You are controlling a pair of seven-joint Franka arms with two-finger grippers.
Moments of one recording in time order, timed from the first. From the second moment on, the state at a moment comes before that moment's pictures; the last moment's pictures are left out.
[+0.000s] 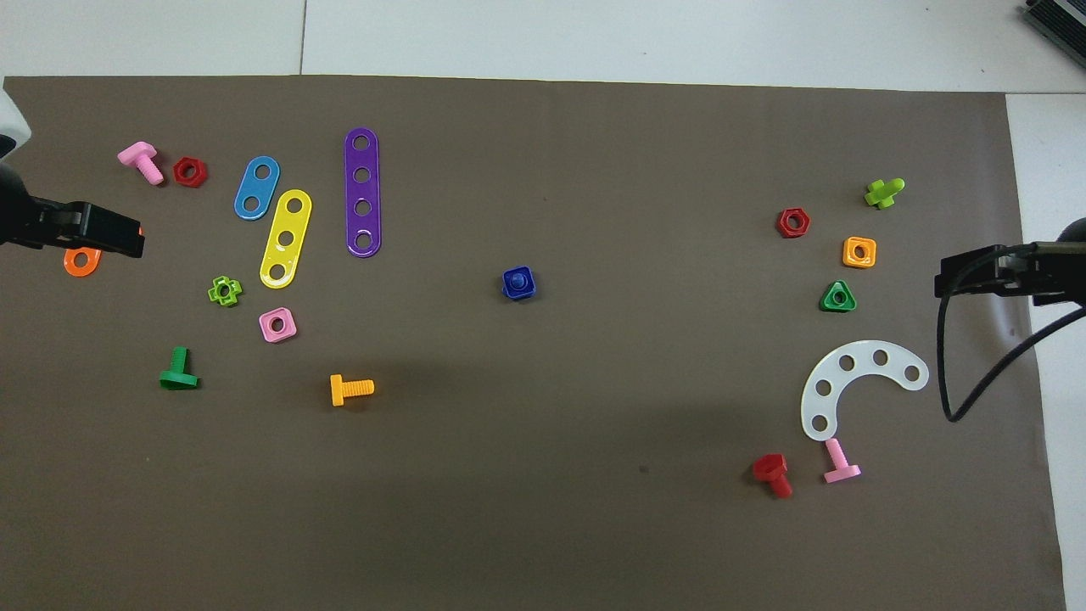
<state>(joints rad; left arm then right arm) -0.13 0.06 0.07 -1.52 0.01 1.61 0.09 0.02 -0.06 -0.04 -1.66 -0.02 1.61 0.09</state>
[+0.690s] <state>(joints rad) -0.15 0.06 0.07 -1.54 0.01 1.61 0.09 0.02 -0.06 -0.04 -1.66 -0.02 1.61 0.09</state>
